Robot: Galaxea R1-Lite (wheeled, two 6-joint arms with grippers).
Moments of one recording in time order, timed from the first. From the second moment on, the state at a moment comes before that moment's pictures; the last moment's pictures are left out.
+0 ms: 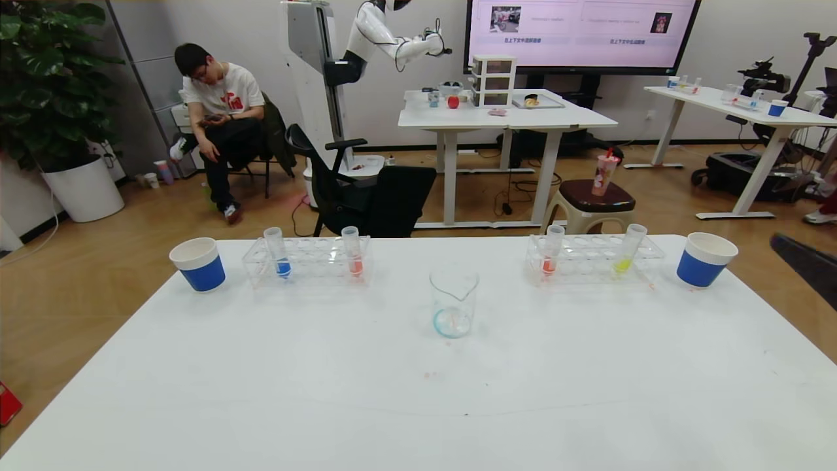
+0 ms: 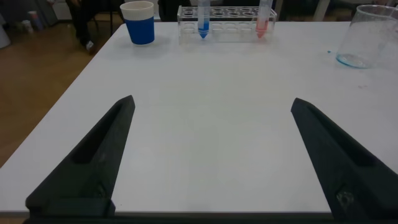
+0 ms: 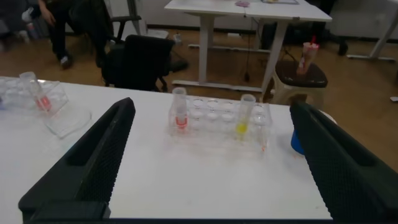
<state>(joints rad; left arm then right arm) 0.00 0.00 0.00 0.00 0.00 0.00 0.12 1.07 -0.50 -0.61 0.01 0.01</state>
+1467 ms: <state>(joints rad) 0.00 0.00 0.00 0.00 0.00 0.00 0.26 2.30 -1.06 -1.21 -0.11 0.01</state>
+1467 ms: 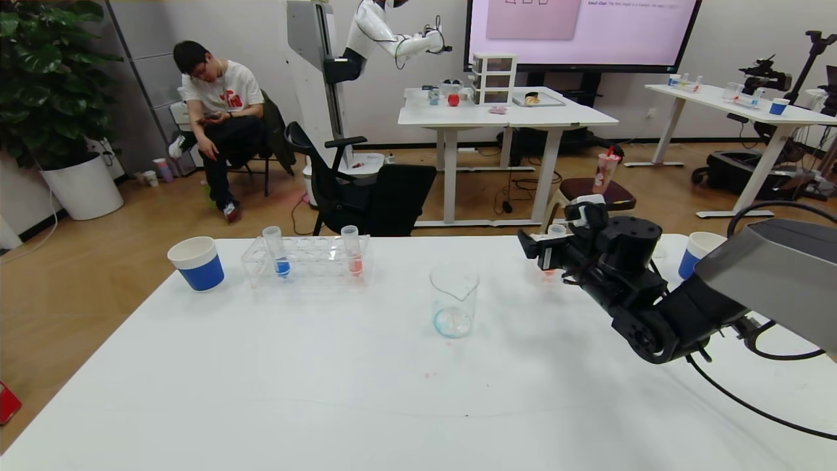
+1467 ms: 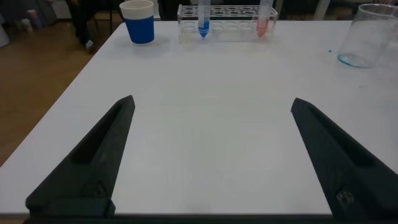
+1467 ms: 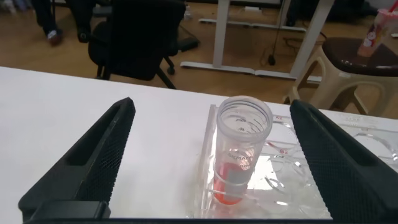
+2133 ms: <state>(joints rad) 0.00 0.00 0.00 0.00 0.00 0.00 0.26 2.36 -1.11 -1.22 -0.15 0.05</state>
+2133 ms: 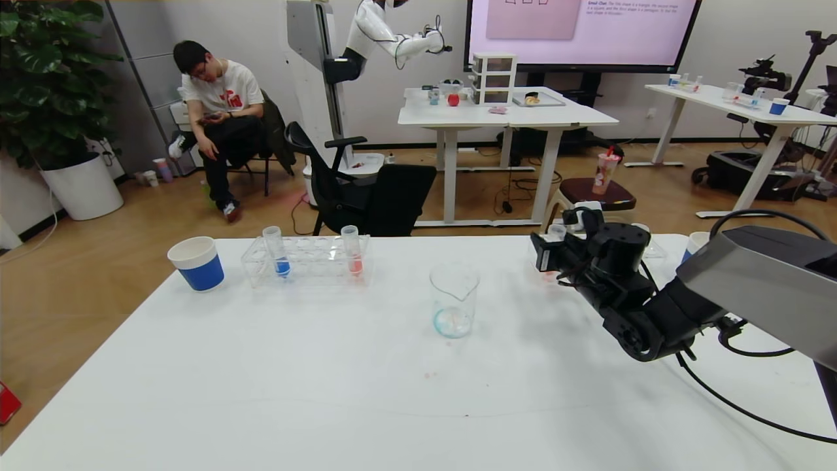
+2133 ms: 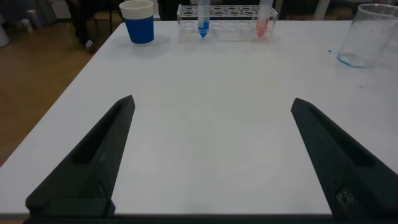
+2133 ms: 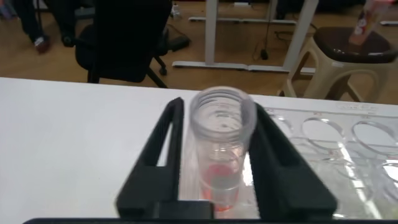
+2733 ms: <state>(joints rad) 0.00 0.00 0.00 0.00 0.00 0.00 0.26 2.33 -1.11 -1.27 -0.15 0.05</state>
